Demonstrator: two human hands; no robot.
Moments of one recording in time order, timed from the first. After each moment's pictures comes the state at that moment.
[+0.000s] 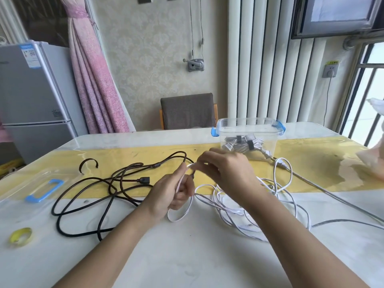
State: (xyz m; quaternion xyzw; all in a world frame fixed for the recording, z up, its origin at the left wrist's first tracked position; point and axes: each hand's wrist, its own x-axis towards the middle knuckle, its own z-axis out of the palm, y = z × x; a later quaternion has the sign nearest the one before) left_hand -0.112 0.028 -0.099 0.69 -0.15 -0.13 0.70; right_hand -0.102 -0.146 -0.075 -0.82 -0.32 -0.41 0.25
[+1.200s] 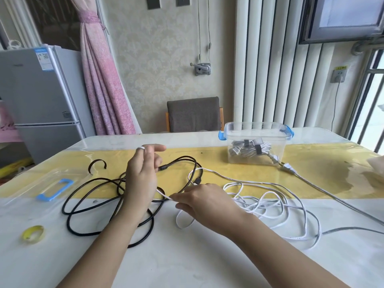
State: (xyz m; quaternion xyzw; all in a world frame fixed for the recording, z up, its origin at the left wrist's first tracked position) left_hand -0.115 0.057 -0.073 0.72 -0.08 0.32 0.61; right_hand -0.119 -0.100 -0.104 -0.88 -0.41 -0.19 0.11
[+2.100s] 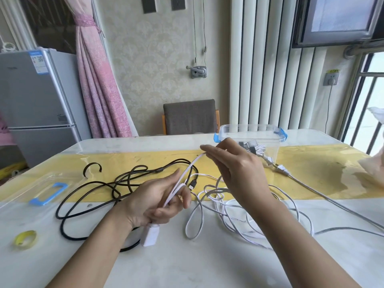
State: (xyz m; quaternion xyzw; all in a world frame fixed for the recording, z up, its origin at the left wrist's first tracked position) left_hand -0.126 0.060 -0.071 0.65 -0.19 -0.32 0.66; right_hand -0.110 -0.151 -0.066 -0.78 -0.28 -0.50 0.24
